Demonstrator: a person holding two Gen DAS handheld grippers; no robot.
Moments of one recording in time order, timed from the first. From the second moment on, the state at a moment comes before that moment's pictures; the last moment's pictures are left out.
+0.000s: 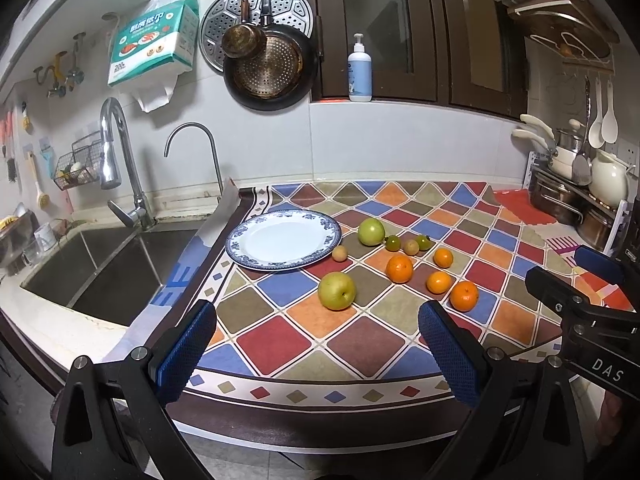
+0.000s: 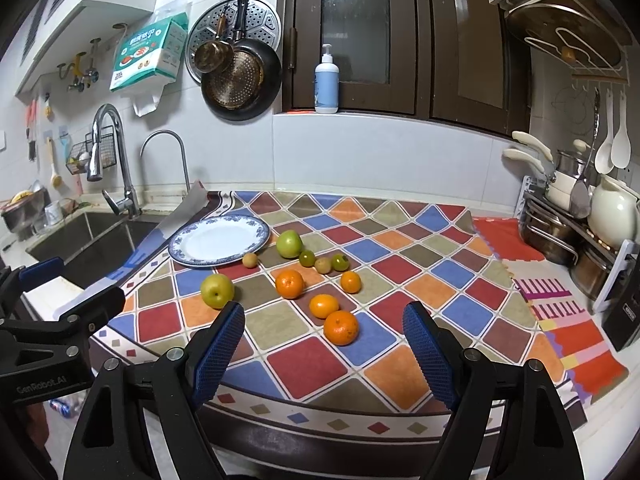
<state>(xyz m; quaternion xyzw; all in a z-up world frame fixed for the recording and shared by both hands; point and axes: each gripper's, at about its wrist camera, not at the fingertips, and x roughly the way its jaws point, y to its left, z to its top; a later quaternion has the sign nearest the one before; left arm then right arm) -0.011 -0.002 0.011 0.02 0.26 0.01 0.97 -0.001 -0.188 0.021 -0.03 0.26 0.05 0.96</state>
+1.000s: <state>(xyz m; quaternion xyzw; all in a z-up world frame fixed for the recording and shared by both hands) -0.011 -0.002 0.006 0.02 0.26 0.01 0.96 -0.002 -0.186 0.023 -0.03 0.26 0.05 0.96</state>
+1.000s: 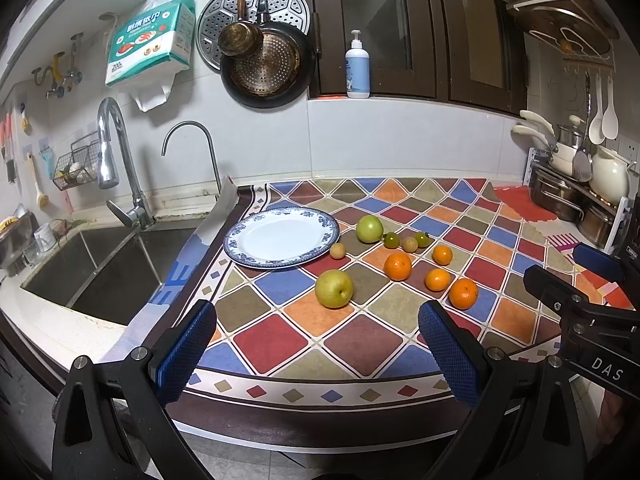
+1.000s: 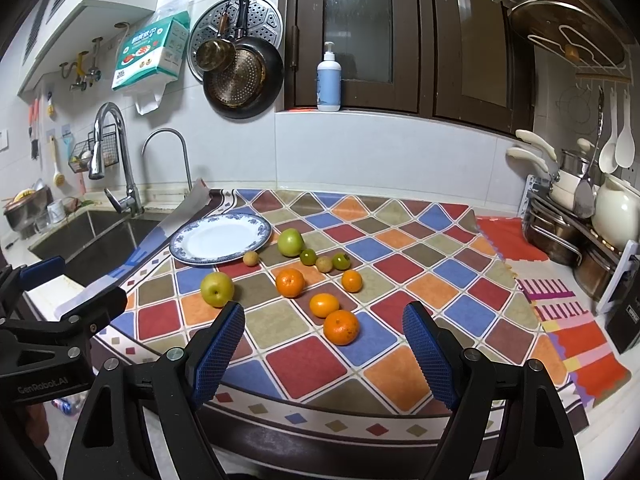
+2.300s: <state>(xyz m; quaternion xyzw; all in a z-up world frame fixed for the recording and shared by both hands) 0.077 0.004 -0.038 0.07 0.34 -0.04 0.94 0.069 -0.174 -0.031 0.01 0.36 0.03 0.93</state>
